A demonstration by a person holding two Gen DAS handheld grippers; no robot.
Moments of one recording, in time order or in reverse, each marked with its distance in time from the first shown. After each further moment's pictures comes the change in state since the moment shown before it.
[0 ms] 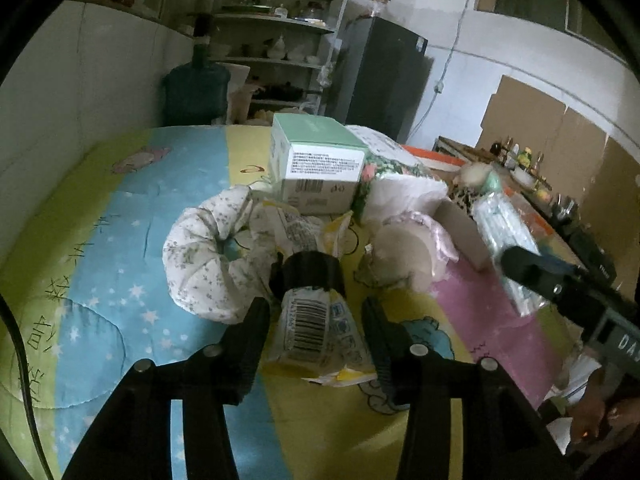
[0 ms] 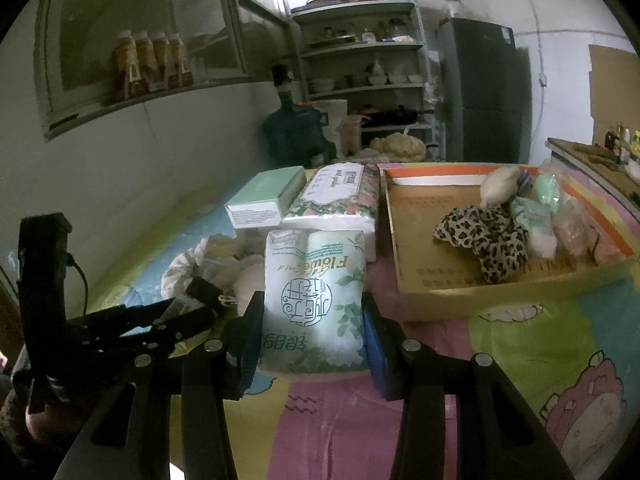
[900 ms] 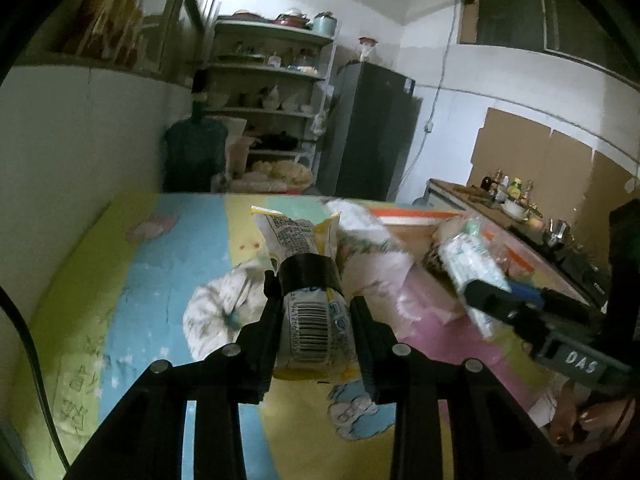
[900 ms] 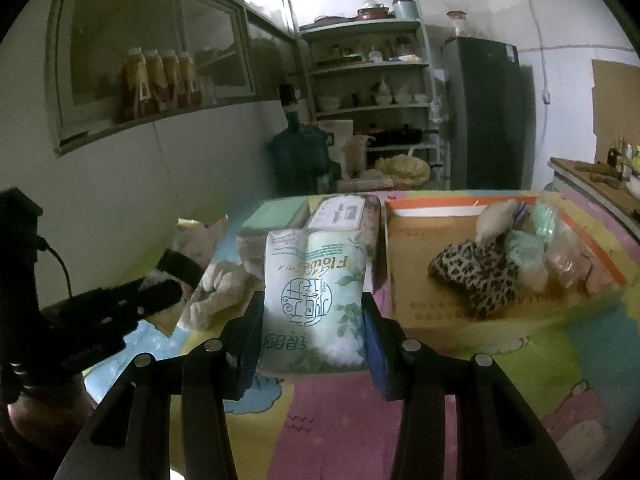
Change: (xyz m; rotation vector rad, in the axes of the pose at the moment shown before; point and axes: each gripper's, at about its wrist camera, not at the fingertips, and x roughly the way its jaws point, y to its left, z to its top) left arm -0.052 -0.018 0.029 0.036 -0.181 -0.004; right arm -0.016 -0.001 0.019 -0.027 -0.072 0.012
